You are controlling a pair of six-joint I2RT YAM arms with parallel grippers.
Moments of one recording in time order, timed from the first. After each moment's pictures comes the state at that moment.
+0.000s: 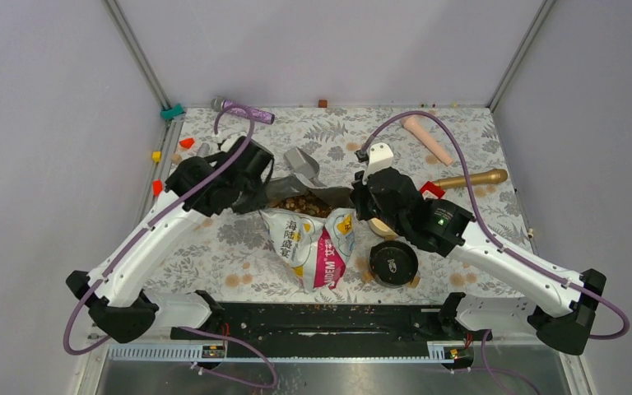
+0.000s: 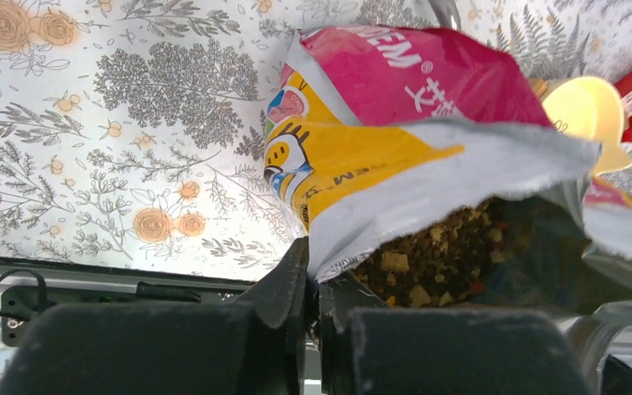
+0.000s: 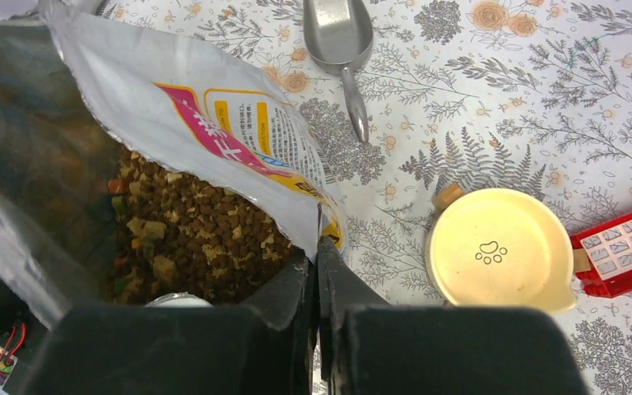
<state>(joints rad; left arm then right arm) -0.77 1.27 1.58 -1.37 -0.38 -0.93 0.97 1.13 1.16 -0.56 0.41 0.37</state>
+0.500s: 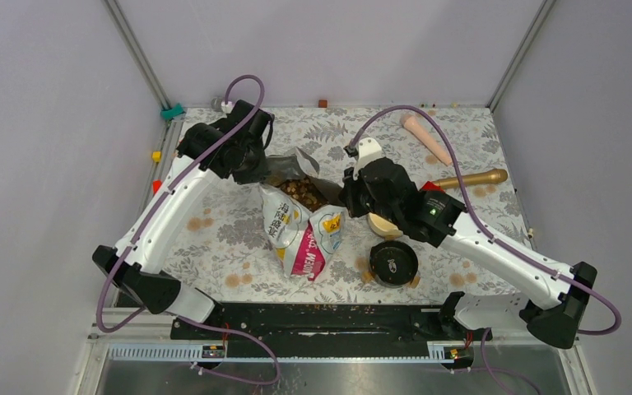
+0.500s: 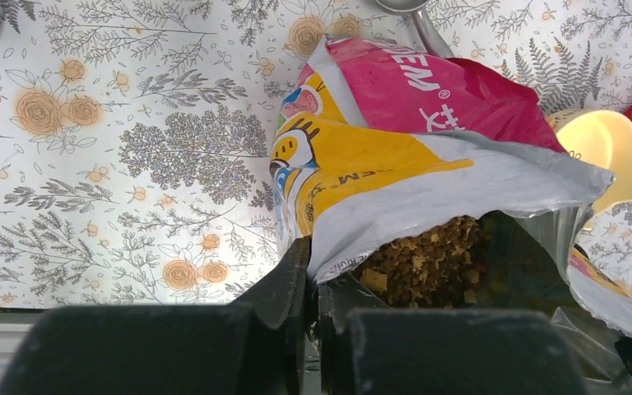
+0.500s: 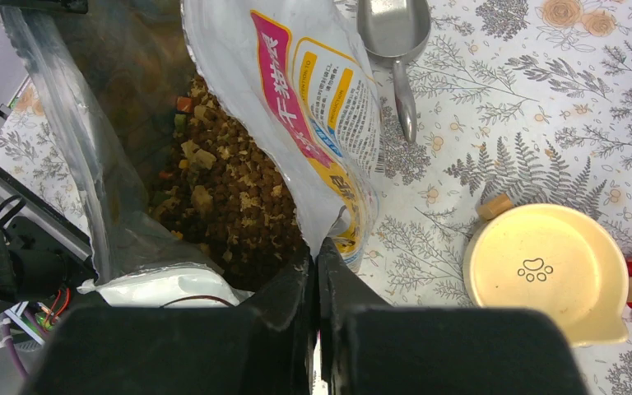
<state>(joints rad) -0.55 1.47 1.76 -1.31 -0.24 -0.66 0.94 1.20 1.22 -0.55 0.24 0.36</state>
